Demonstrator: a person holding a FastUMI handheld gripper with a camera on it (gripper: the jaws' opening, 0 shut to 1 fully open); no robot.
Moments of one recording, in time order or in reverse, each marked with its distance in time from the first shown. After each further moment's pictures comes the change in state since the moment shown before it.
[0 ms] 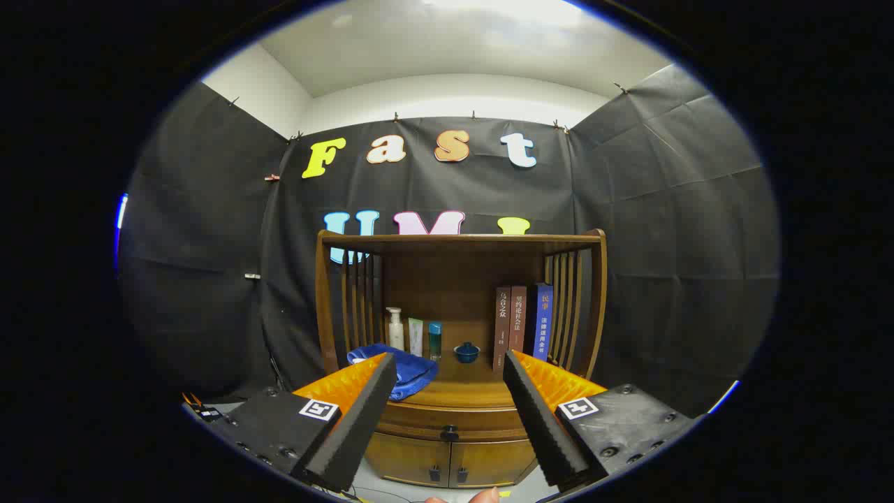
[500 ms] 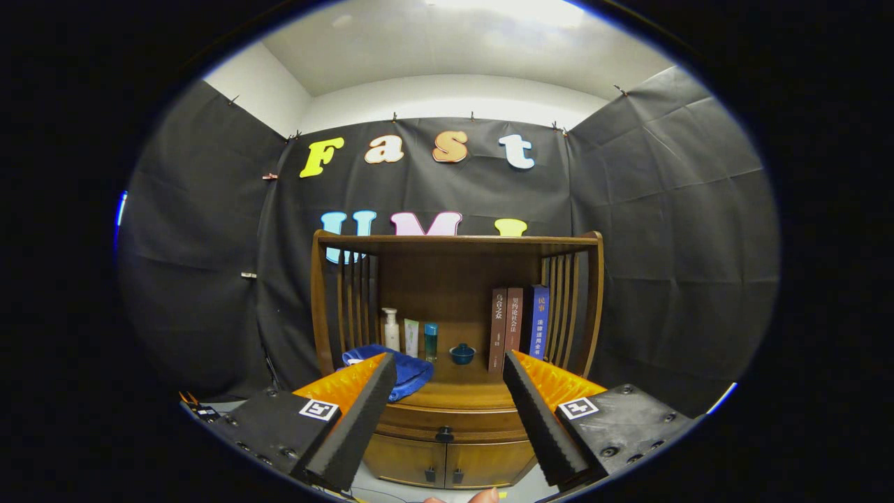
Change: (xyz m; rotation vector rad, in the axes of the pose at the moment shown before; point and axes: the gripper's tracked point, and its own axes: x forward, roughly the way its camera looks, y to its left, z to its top) arm 0.004 -0.001 0.000 -0.005 -0.003 -0.009
